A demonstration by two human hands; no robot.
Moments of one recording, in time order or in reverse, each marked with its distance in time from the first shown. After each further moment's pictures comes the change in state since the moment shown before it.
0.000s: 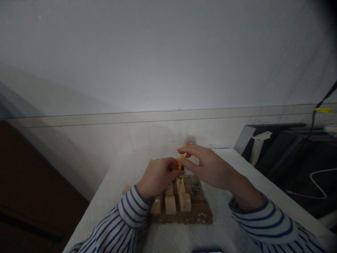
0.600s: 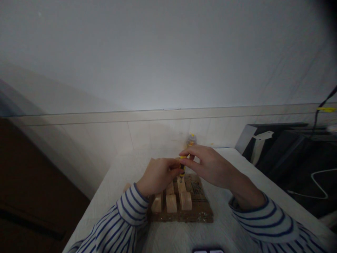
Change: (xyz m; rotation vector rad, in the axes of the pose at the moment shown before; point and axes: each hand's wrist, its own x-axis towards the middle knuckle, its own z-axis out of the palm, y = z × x) left_hand -0.002 0.003 -0.005 -0.004 -0.091 0.068; right_hand 0.002 0.001 -0.004 -0.035 -0.062 -0.036
